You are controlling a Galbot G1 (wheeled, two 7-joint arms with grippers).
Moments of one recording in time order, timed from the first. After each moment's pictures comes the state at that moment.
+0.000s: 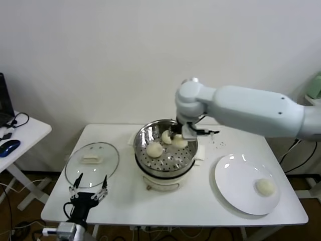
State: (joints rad) left arm 1.70 -1.43 -0.64 -2.11 -0.01 0.07 0.00; right arm 0.60 1.11 -1.24 1.54 -0.33 0.43 -1.22
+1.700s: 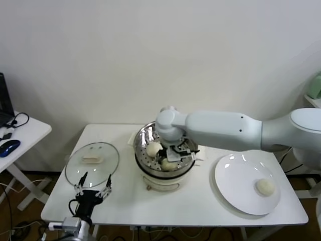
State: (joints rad) left arm 1.66 -1.42 -0.60 -2.10 -0.02 0.11 -0.01; right arm 0.50 1.20 -1.31 1.47 -0.34 0.45 -1.20
